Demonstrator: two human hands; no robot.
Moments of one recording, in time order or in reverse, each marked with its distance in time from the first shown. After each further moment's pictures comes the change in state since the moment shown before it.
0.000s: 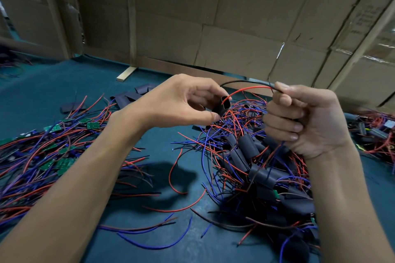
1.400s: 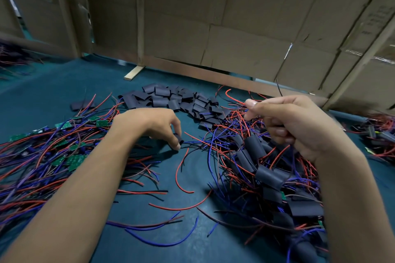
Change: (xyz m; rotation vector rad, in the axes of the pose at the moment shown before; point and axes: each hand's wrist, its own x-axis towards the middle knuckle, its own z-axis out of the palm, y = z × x) left_hand -0.006 -0.094 -0.023 0.636 -0.378 -0.718; right_hand 0.011 0.016 0.007 -0.728 0.375 0.013
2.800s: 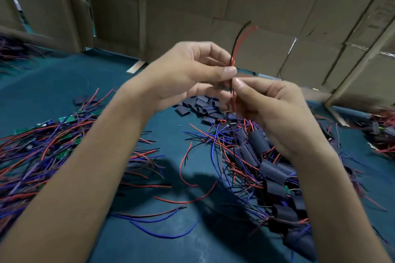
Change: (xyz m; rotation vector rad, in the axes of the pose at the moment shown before) left_hand -0.083 0.081 -0.047 -1.222 0.263 0.626; right_hand -0.001 -0.011 0.051 0.229 0.024 -0.271
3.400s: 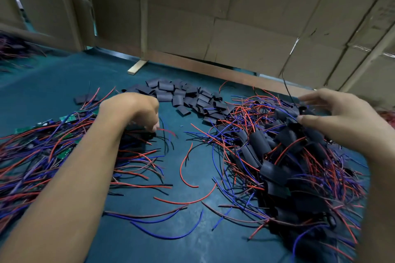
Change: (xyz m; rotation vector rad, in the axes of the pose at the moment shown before) left_hand 0.003 -0.071 -0.088 1.354 -0.195 -0.842; right_hand -0.014 -0.012 -0.108 -1.097 0.198 0.200
